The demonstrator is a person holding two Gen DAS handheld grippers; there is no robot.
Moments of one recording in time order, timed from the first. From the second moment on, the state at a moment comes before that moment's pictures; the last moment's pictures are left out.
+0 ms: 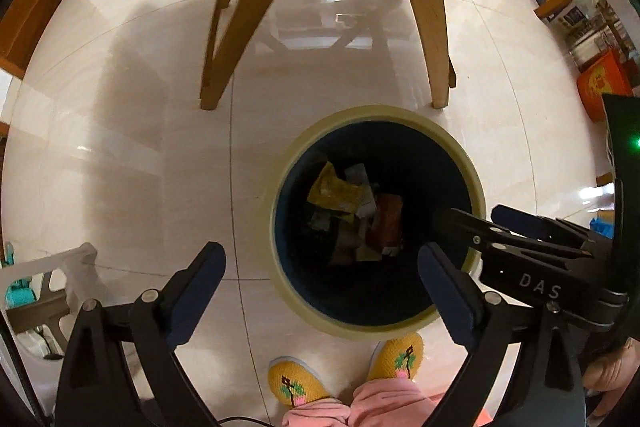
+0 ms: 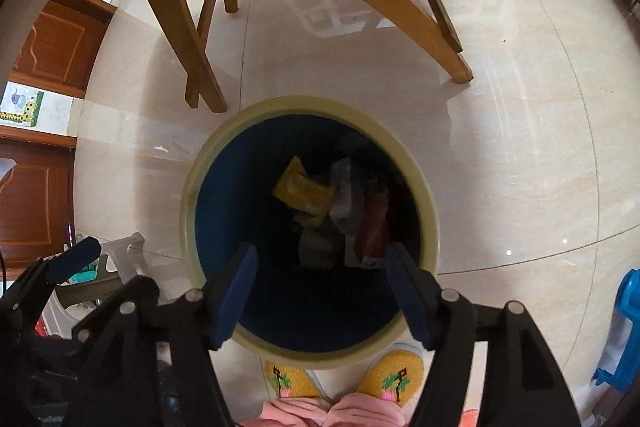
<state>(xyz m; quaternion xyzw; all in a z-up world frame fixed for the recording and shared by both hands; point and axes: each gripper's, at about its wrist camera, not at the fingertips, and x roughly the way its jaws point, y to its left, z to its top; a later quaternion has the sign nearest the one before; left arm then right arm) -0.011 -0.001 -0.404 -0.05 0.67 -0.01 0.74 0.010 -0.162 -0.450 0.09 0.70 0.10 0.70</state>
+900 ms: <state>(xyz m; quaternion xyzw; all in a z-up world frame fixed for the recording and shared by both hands) -0.067 0.039 -0.055 -0.03 0.59 0.04 0.80 -0.039 -0.180 -0.125 0.12 0.65 0.15 0.73</state>
